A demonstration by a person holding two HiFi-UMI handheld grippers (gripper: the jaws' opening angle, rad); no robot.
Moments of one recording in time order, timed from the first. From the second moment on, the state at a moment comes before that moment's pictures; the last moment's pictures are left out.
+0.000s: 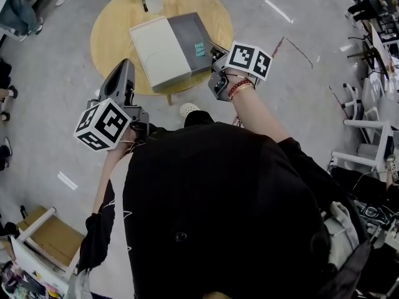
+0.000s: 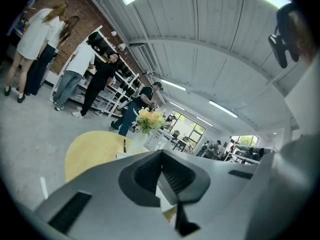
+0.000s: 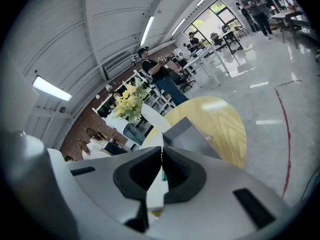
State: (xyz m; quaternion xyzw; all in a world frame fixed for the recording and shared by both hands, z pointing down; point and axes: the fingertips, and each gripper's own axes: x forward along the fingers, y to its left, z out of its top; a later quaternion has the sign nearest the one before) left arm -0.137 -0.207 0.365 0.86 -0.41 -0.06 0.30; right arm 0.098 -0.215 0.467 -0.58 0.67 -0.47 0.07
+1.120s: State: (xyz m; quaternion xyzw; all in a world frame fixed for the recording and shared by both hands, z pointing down) left arm -0.143 -0.256 0.359 0.79 -0.54 -0.09 0.29; right arm 0.091 -0.334 0.492 -0.48 0.72 -0.49 -0.01
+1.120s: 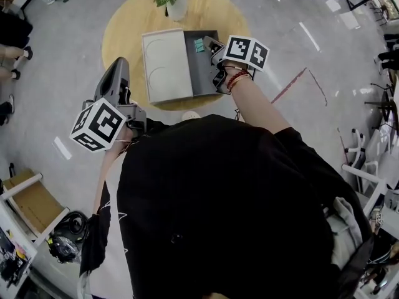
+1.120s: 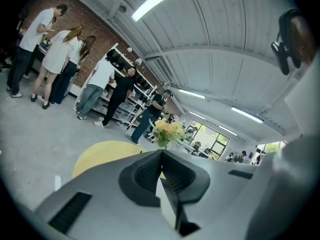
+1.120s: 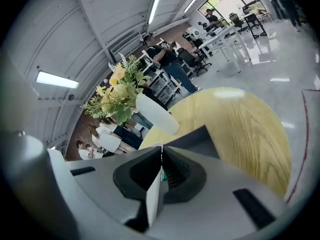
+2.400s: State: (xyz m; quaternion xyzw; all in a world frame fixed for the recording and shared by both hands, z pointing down) left arm -0.193 -0.231 0.371 0.73 -0.61 -0.10 0.30; right arm 0.056 -0.340 0.550 -0.45 0.72 -0.51 -0.10
